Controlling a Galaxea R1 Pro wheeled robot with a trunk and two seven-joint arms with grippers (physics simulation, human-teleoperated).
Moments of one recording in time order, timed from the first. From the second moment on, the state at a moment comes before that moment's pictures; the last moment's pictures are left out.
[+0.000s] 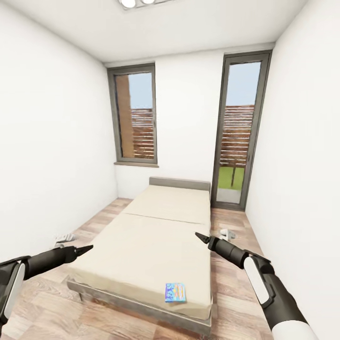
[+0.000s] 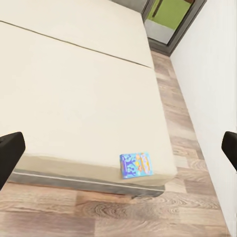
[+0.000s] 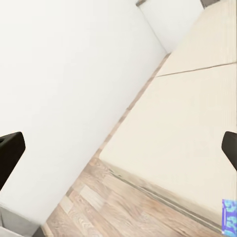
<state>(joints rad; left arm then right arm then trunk) -0.37 0.28 0.39 -1.31 0.01 0.80 -0.84 -0.47 -0.03 -0.09 -1.07 -0.44 0.55 0.54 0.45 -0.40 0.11</state>
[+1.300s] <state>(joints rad) -0.37 0.28 0.39 -1.31 0.01 0.80 -0.84 -0.47 -0.02 -0.09 -1.07 -0.44 0.54 0.53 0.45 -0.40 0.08</state>
